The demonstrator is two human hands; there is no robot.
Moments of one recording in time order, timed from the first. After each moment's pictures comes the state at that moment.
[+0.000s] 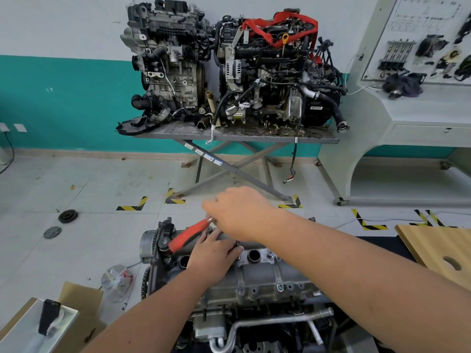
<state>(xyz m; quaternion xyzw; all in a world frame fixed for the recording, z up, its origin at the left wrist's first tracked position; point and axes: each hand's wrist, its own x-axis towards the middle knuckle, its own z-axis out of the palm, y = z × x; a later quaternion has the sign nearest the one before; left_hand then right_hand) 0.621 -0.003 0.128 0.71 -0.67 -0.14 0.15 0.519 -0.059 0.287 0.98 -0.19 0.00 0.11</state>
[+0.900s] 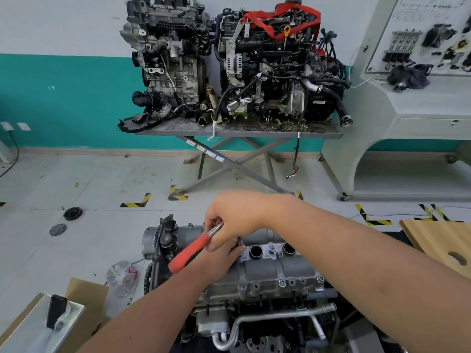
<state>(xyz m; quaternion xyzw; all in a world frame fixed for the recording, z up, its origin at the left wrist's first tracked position) 0.617 0.002 0.135 0.70 -0.67 -0.17 0.16 0.518 -0.063 0.304 0.96 -0.19 -0.10 -0.18</state>
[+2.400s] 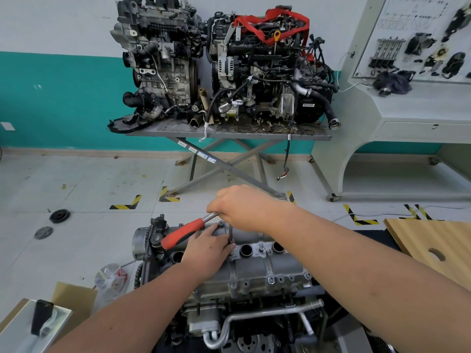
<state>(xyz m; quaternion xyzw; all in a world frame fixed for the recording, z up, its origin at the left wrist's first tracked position) 0.615 -0.006 0.133 0.72 -0.69 -0.07 0.07 0.498 -0.069 0.294 0.98 -0.20 -0.04 0.03</state>
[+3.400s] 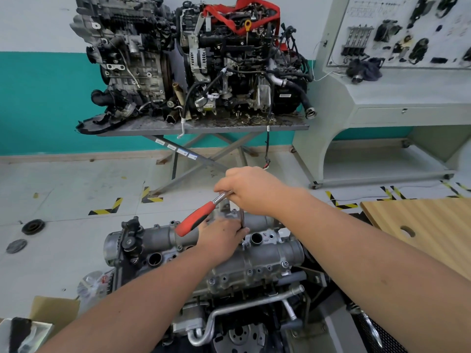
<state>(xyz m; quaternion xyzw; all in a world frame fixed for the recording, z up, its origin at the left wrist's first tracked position) 0.540 -0.041 0.171 0.70 -0.69 -0.14 0.09 0.434 -0.092 0.306 0.96 -0.29 0.05 -0.03</state>
